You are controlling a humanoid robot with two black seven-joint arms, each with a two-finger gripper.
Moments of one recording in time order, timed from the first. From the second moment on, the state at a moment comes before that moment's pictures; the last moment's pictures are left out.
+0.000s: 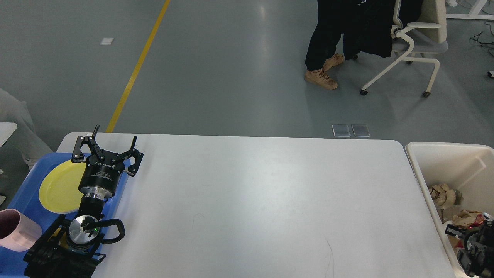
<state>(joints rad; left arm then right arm) -0.34 0.11 -1.40 -0.72 0.12 -0.57 -0.21 0.50 -0.33 -0.90 0.01 -0.21 0.01 -0.08</state>
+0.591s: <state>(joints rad) -0.34 0.11 -1.40 -0.72 0.12 -0.57 -0.21 0.49 -0.34 -0.90 0.01 -0.21 -0.08 -0.07</state>
